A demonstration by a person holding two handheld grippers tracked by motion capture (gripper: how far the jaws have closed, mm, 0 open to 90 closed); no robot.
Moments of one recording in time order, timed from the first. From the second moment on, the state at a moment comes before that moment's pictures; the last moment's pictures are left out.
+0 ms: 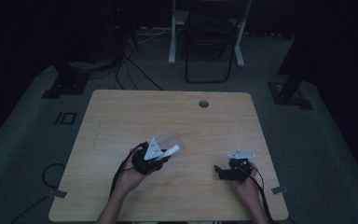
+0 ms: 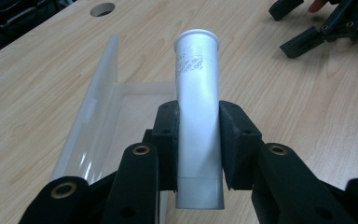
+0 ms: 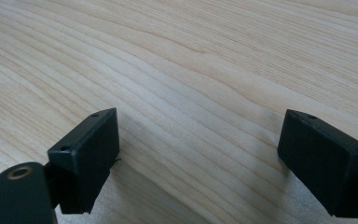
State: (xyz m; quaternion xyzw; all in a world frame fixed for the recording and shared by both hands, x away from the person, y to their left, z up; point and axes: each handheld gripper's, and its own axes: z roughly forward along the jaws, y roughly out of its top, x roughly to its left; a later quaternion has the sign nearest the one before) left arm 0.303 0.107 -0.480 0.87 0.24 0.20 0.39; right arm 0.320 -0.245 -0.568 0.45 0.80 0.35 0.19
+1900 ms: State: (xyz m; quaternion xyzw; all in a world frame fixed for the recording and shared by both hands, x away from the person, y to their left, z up) left arm 0.327 0.121 -0.490 0.86 0.28 0.21 0.38; right arm 0.320 -0.245 -0.568 0.45 0.80 0.35 0.19
